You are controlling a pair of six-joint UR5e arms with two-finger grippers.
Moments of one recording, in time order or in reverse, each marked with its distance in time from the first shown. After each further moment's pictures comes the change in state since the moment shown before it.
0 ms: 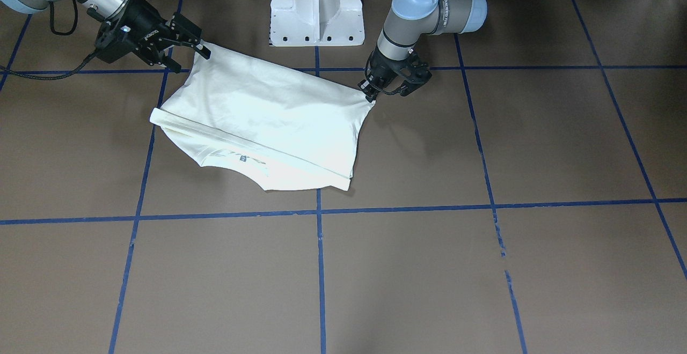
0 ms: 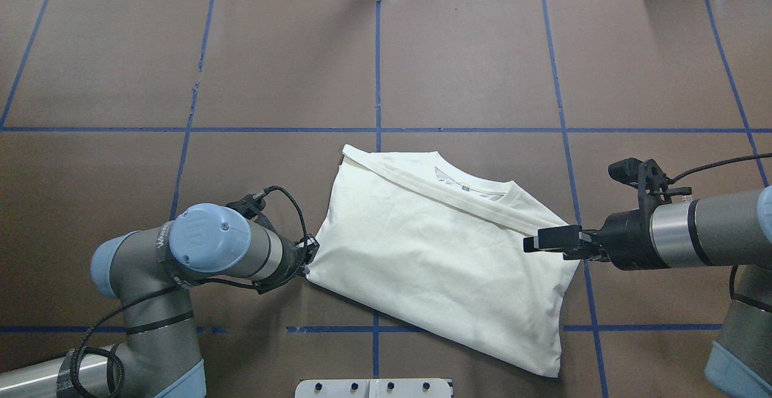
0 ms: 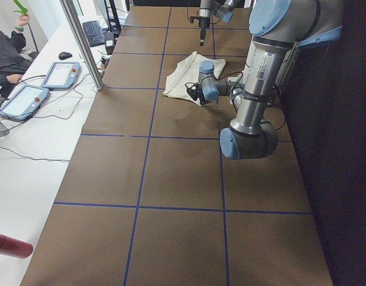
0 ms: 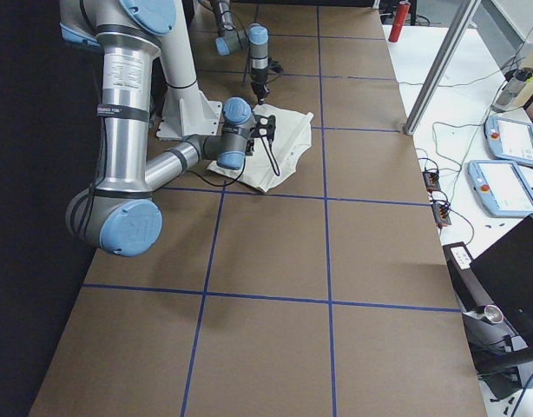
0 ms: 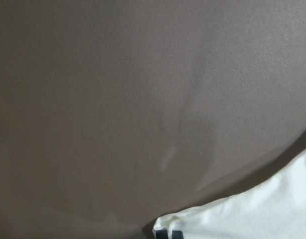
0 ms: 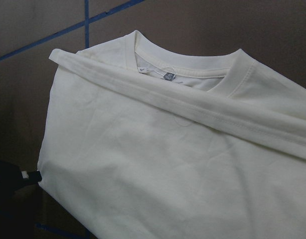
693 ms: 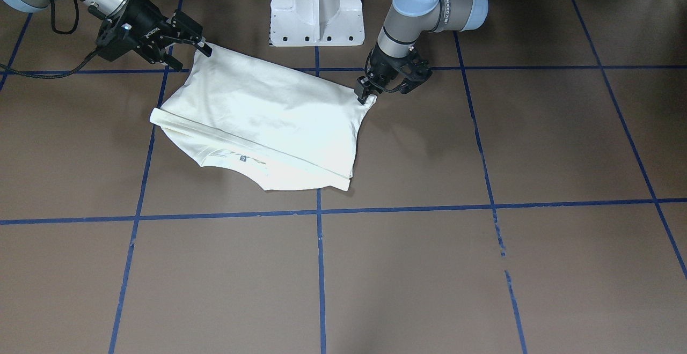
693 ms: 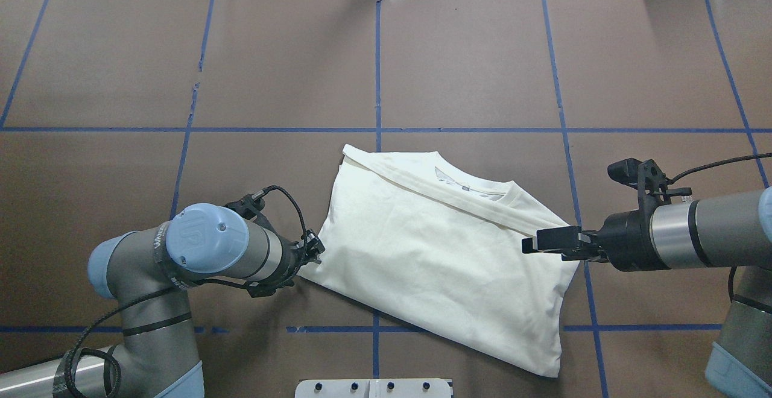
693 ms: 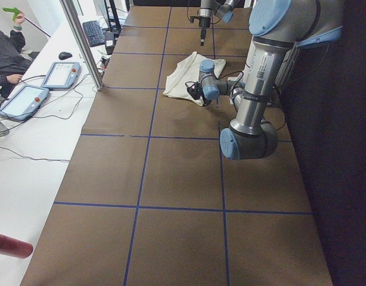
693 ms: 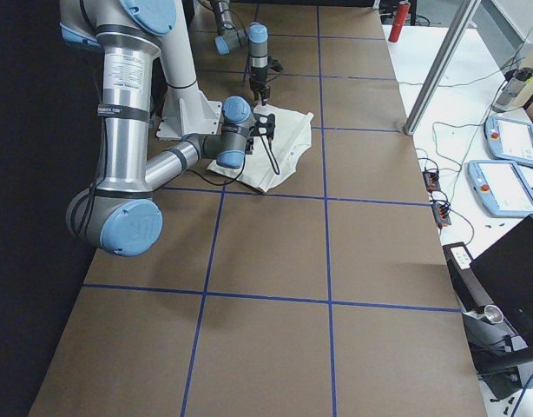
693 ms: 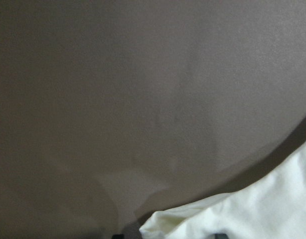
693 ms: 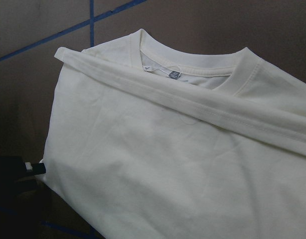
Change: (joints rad) left arm 0.004 0.002 -0.014 0.000 -0.001 -0.012; right arm -0.003 0.002 0.010 0.000 0.000 0.000
